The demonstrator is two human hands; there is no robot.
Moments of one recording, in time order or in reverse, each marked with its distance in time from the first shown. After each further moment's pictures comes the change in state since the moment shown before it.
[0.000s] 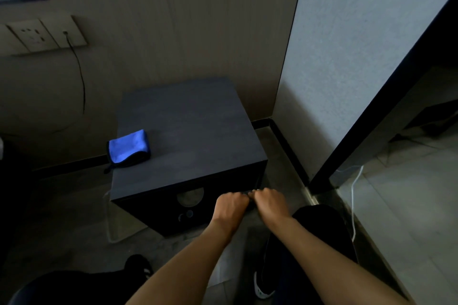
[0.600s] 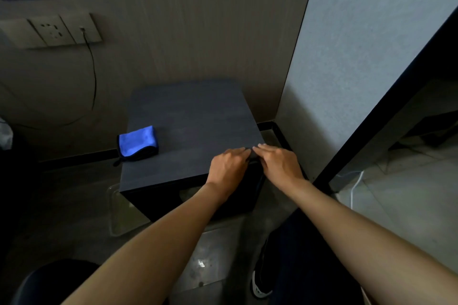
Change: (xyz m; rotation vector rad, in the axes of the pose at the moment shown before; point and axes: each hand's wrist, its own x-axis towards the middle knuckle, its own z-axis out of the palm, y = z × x) left_hand 0.033 -0.050 -0.041 -0.206 0.531 -0.008; right_hand 0.026 0.021 -0.085 0.148 0.481 -0.169
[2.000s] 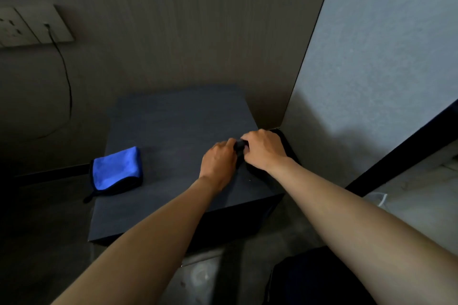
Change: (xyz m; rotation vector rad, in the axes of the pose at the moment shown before) left_hand 0.103 -0.077 0.050 -0.156 -0.082 -0.264; right_hand 0.160 0.010 0.046 -0.055 -0.166 0.059
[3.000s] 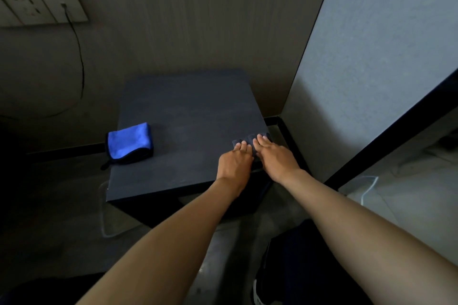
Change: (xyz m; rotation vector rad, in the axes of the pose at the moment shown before) left_hand -0.075 0.047 0.003 0.313 -0.159 0.062; right_hand -0.083 0.014 0.038 -0.028 -0.213 -0.017
